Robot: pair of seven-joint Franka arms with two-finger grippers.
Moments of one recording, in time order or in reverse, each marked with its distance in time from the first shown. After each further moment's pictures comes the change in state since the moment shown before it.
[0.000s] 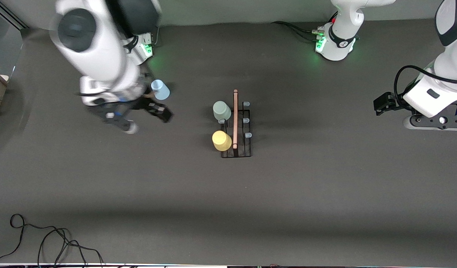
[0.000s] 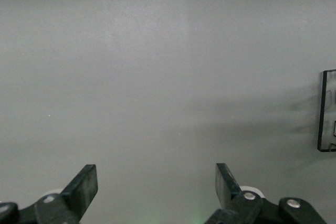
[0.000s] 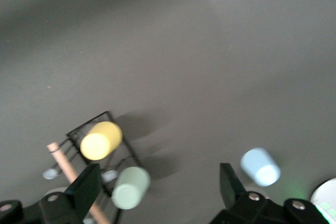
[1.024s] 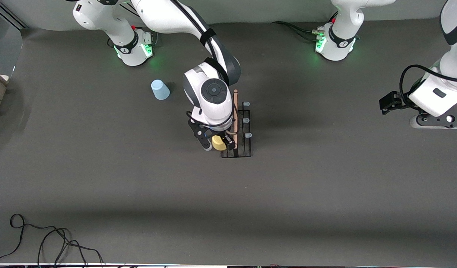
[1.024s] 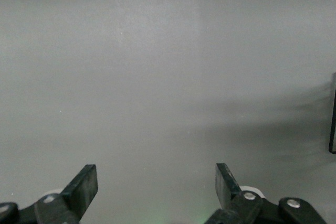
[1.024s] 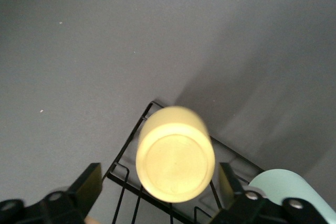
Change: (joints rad) left arm 0.008 -0.010 0.004 0.001 0.028 -0.008 0.001; right arm 0.089 0.418 0.201 -0.079 0.145 0.545 0.797
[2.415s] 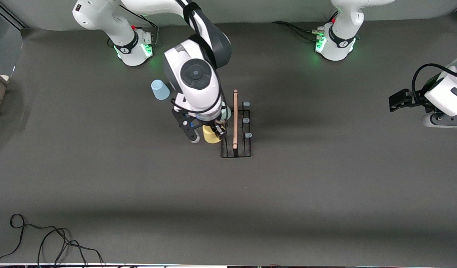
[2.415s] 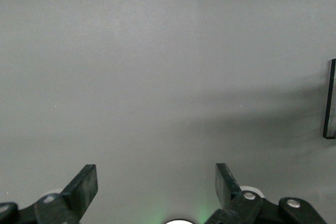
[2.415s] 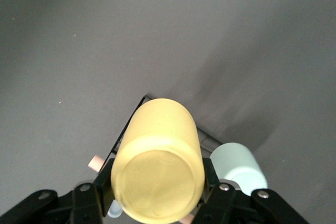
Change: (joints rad) left arm 0.048 -0.001 0.012 0.011 -0.047 -0.044 0.077; right arm -0.016 -0.102 -0.027 0.092 -0.002 -0.221 -0.022
